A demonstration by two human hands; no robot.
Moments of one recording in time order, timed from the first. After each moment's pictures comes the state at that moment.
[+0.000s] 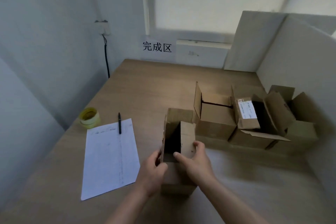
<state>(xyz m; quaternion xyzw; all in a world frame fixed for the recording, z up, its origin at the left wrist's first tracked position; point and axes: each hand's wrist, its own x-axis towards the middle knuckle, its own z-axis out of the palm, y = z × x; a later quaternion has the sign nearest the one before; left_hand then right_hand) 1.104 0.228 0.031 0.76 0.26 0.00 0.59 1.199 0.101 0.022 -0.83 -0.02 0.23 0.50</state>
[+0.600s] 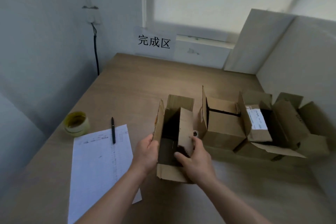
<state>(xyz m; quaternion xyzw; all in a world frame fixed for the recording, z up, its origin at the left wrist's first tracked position) 1.183 0.307 0.031 0.72 0.27 0.06 0.63 1.249 0.156 0.013 -0.90 -0.06 0.17 0.40</state>
